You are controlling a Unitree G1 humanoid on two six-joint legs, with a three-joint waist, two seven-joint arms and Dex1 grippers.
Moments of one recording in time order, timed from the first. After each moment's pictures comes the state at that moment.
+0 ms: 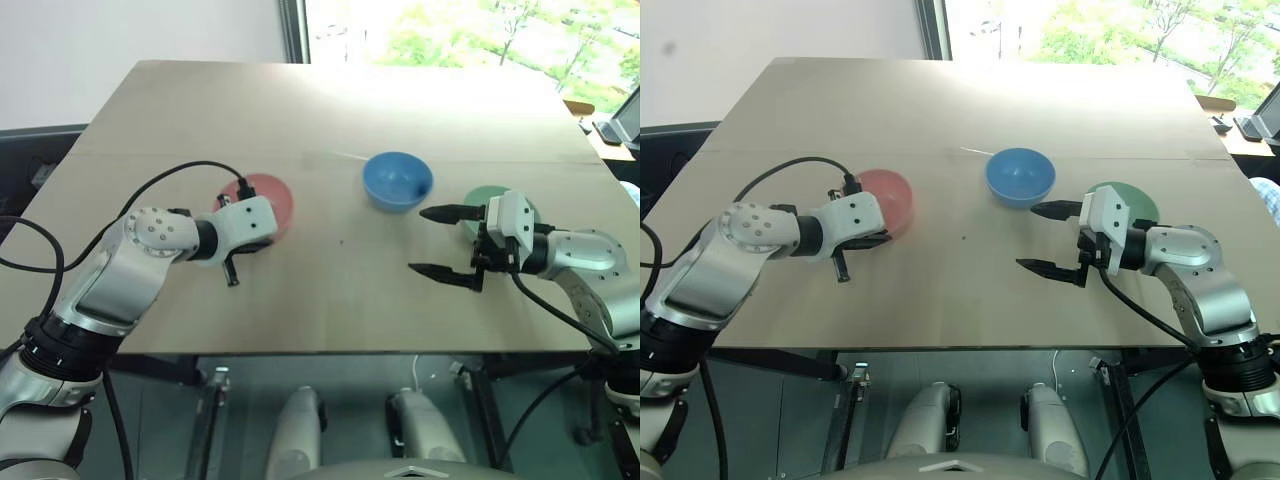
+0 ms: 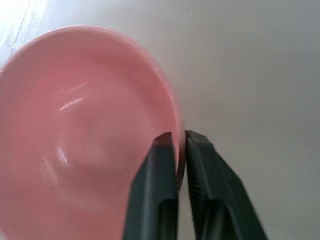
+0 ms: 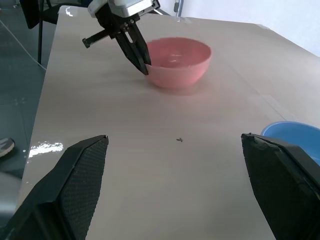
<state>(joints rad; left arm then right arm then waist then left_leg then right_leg) -0.50 1.00 -0.24 -0.25 -0.03 0.59 -0.97 -0.38 -0.66 0.04 -0.24 0.45 0.28 1.07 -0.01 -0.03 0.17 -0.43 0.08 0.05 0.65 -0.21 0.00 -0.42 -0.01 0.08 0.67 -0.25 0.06</state>
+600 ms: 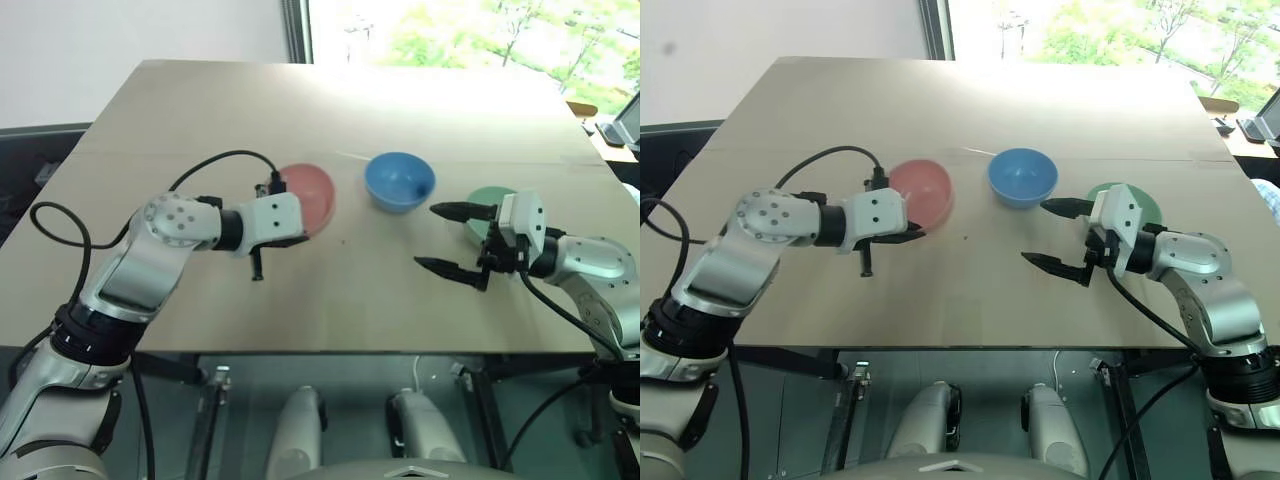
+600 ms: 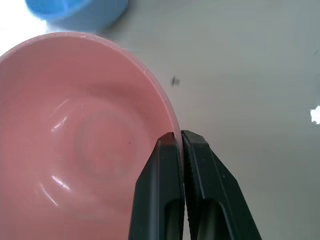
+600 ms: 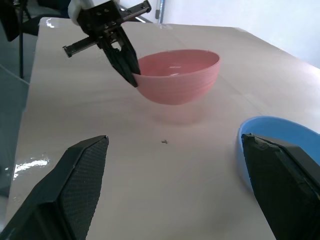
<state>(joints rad) -0.66 0.83 -0.32 -0.16 -0.03 0.33 -1.13 -0.27 -0.69 -0.07 -0.33 0.50 0.33 0.98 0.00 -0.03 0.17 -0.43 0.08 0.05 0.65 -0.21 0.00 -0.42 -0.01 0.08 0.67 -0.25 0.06</state>
